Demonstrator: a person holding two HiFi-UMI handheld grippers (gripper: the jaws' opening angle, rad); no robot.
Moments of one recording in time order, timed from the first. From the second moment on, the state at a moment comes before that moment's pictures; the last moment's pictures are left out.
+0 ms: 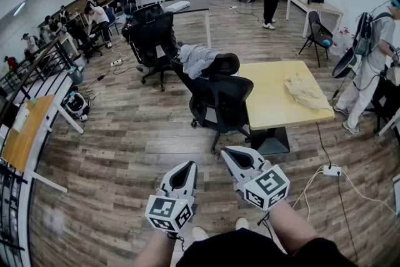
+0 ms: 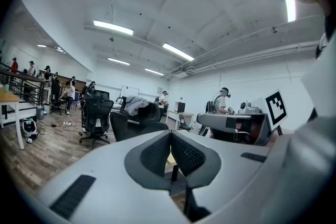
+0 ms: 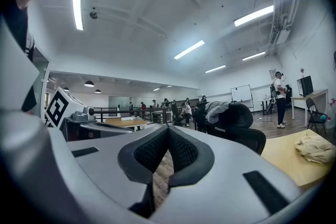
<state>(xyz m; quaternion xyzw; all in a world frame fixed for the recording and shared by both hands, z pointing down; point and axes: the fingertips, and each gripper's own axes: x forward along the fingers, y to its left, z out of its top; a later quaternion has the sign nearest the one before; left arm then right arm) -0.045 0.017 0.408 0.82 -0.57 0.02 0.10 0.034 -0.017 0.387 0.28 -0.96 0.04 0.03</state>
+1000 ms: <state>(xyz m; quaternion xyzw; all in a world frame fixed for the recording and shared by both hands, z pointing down) -0.114 0.035 0.418 0.82 -0.56 0.00 0.11 -0.036 0.003 0.396 0.27 -0.96 0.04 0.05</state>
